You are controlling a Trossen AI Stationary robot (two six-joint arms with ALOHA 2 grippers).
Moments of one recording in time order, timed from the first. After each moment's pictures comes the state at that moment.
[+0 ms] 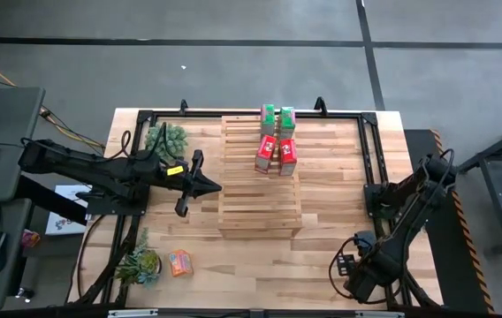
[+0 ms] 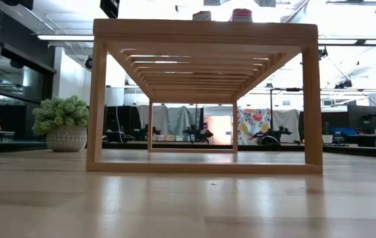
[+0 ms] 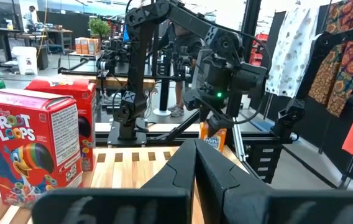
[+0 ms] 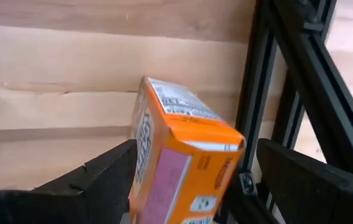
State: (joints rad) left arm -0.11 0.92 0.57 0.38 0.07 -0.08; right arm 0.96 1.63 1.27 -1.30 -0.21 2.44
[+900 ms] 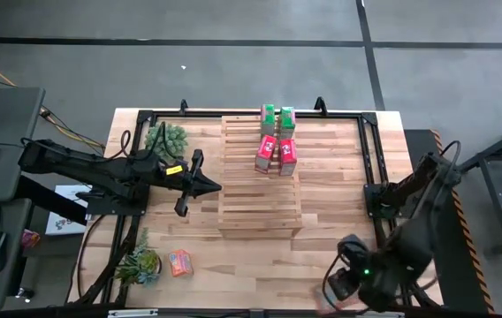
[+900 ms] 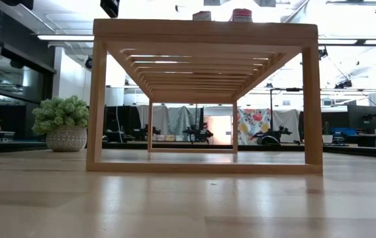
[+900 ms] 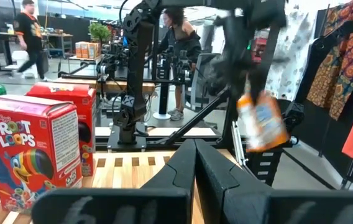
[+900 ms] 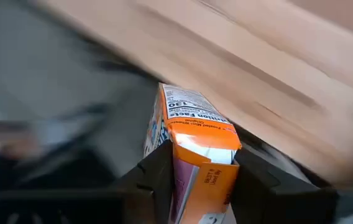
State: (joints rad) left arm -0.11 0.92 0.57 0.40 0.07 -0.08; right arm 0.94 1.60 1.67 -1.23 0.13 2.02
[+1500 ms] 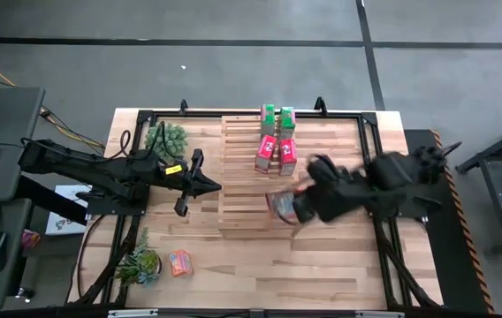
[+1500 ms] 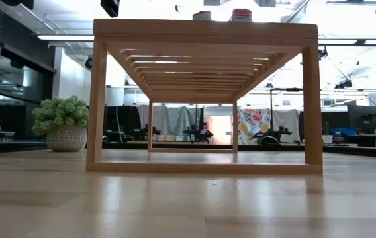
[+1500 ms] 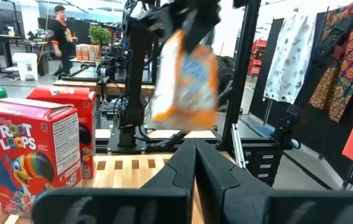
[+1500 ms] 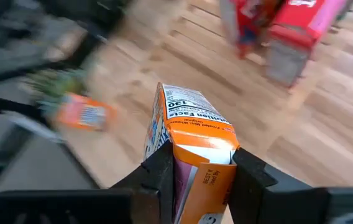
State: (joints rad) left arm -0.11 0.92 0.57 0.41 0.07 -0.08; right arm 0.47 1.71 2.23 -1.57 0.47 1.31
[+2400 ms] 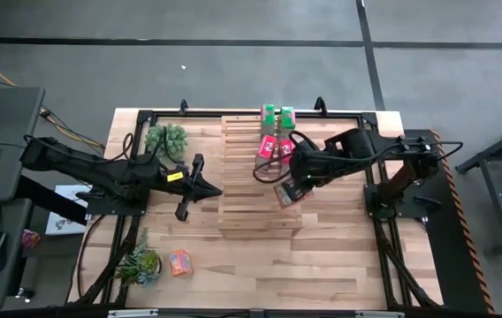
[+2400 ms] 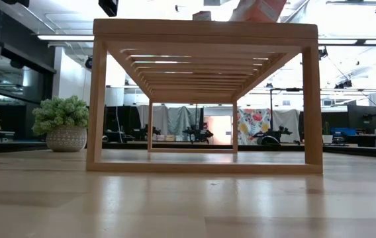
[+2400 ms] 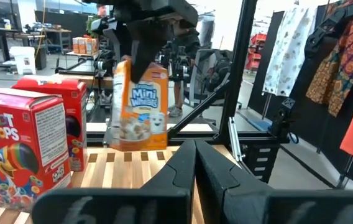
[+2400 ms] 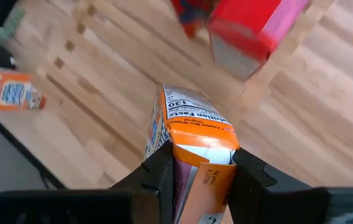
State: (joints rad) left arm -0.17 0.94 0.57 0.40 0.02 -0.08; right arm 0.19 1.68 2.05 -1.57 0.18 1.07
